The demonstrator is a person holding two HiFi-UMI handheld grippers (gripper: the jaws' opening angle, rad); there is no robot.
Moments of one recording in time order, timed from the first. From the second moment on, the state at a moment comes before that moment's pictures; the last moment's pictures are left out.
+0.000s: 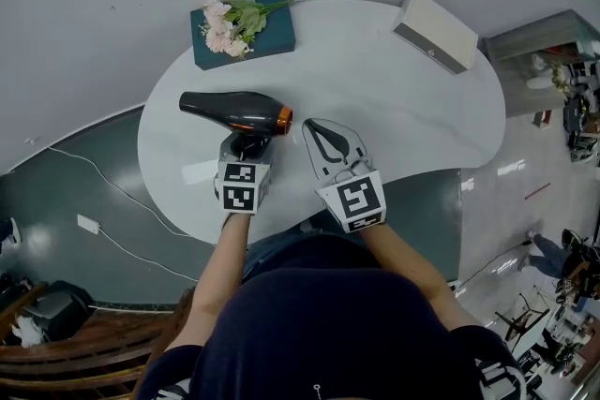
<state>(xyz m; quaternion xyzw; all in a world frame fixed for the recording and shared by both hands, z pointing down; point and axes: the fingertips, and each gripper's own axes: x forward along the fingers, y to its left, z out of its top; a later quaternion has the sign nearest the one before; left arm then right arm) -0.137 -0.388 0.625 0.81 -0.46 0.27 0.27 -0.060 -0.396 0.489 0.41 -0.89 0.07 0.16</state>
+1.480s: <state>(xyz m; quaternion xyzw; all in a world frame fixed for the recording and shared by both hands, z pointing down) -0.148 -0.402 0.559 0.81 -0.49 0.26 0.20 -0.055 -0.382 0.468 0.40 -0.90 0.08 0.13</state>
